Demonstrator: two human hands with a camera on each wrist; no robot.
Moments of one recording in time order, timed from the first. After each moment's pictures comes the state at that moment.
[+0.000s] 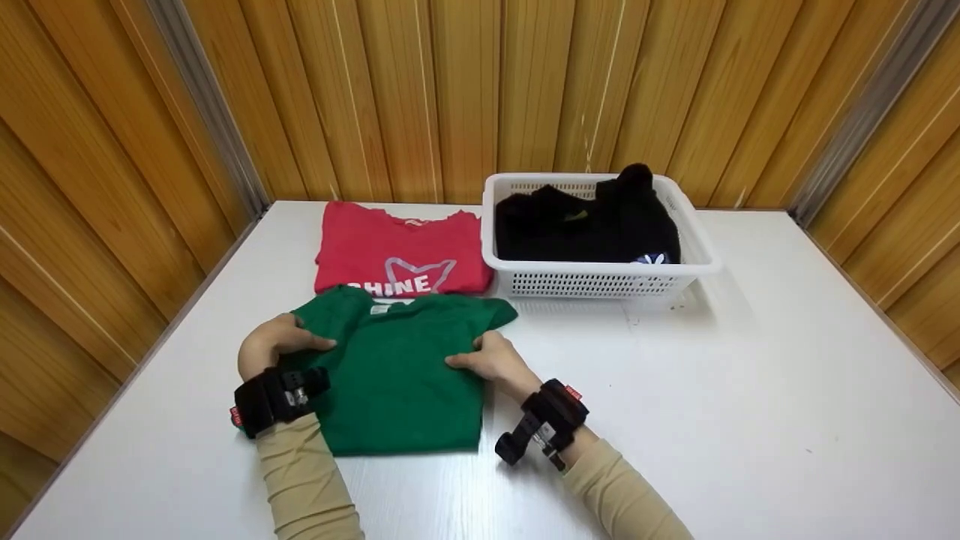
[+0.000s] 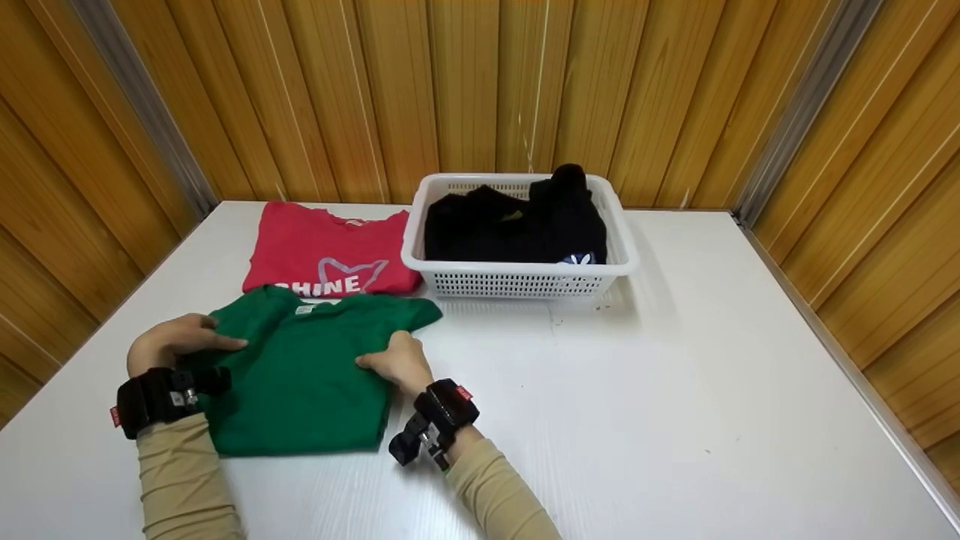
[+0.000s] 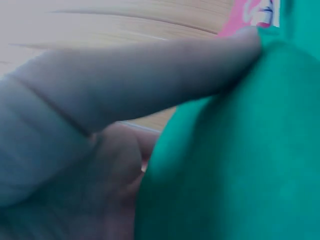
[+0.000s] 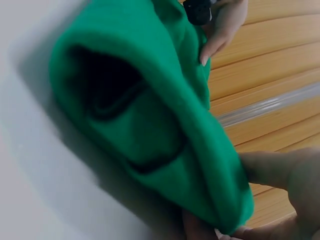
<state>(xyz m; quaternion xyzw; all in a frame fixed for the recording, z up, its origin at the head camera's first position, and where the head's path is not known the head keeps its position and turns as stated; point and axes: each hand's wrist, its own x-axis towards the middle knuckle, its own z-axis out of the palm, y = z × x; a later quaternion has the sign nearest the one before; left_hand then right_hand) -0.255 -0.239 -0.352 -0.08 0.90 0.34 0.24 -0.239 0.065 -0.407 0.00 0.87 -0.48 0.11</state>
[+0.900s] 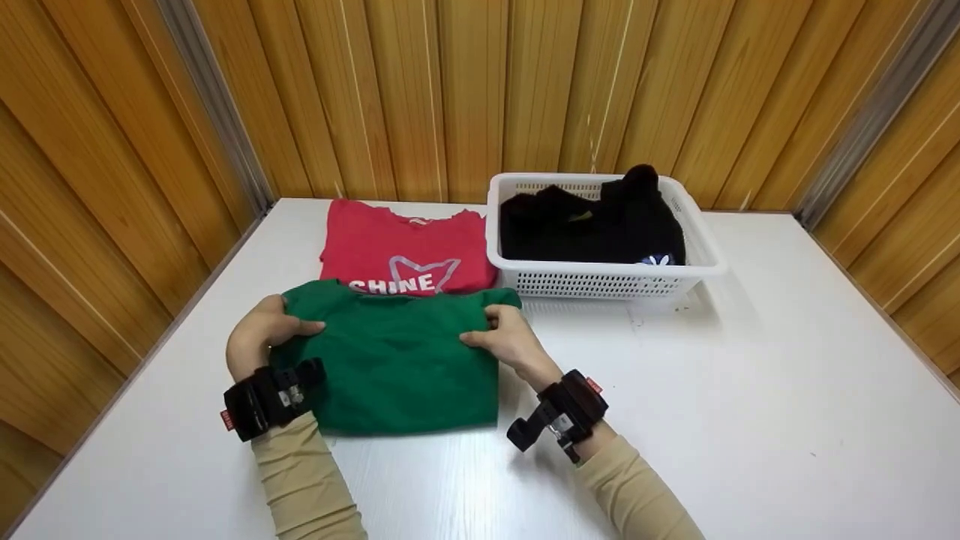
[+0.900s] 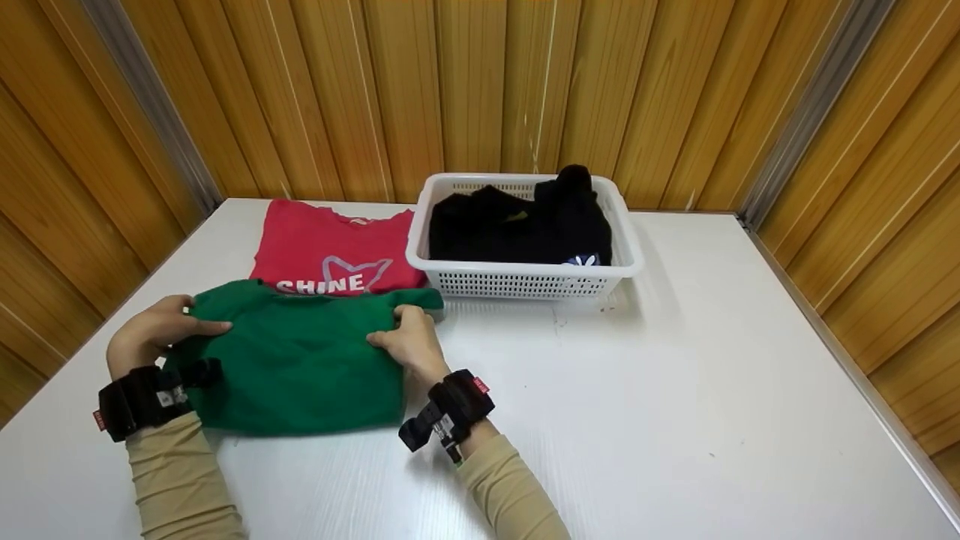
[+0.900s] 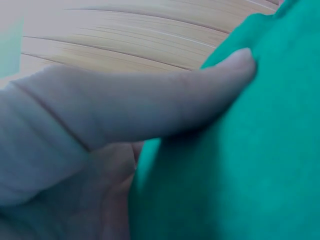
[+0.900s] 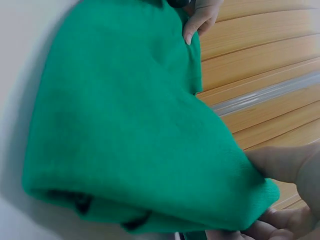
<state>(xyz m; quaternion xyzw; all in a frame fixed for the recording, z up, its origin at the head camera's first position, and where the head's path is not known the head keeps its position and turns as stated) -0.242 -0.239 -0.323 -0.09 0.90 0.38 0.20 -0.244 0.077 -0.383 -0.06 0.81 -0.58 0.06</state>
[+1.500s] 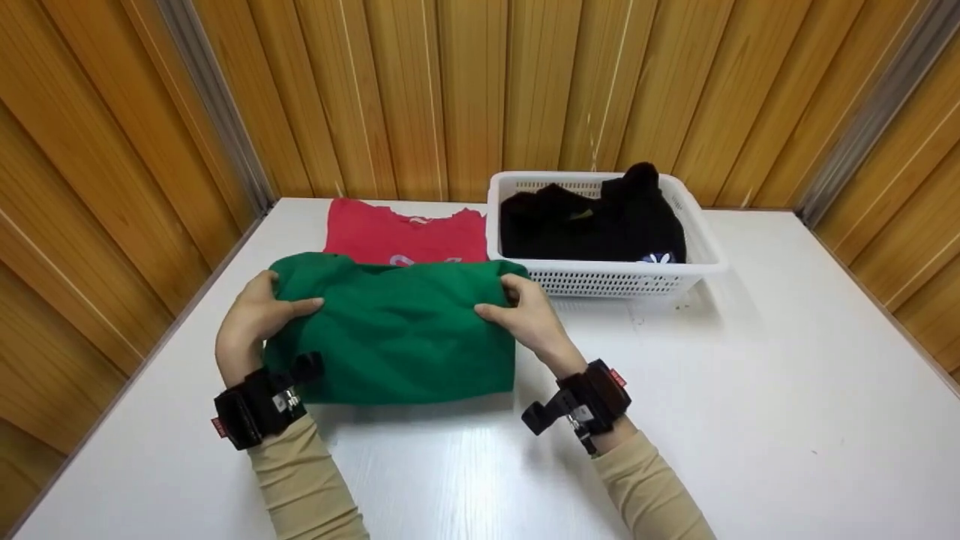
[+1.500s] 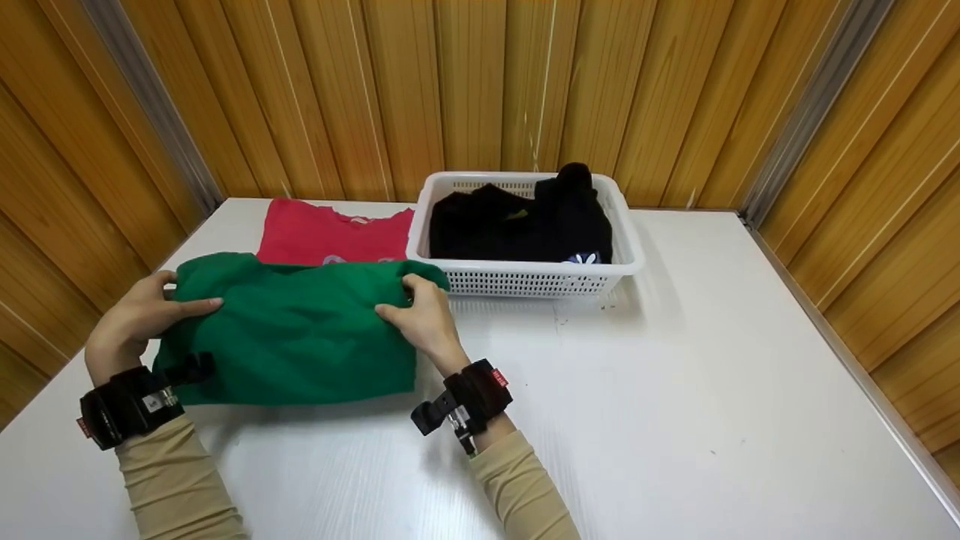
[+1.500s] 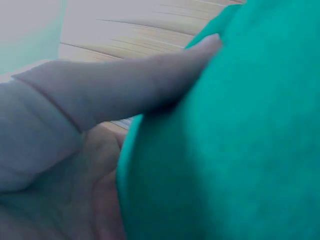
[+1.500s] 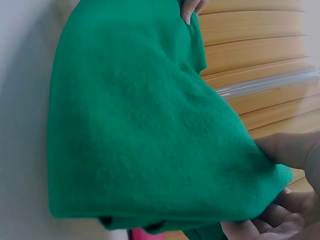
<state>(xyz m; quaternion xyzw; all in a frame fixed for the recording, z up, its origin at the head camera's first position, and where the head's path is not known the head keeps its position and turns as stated) -0.225 -0.232 -0.295 -0.07 0.90 0.41 0.10 -0.243 0.098 -0.350 -0.11 0.81 -0.58 -0.01</state>
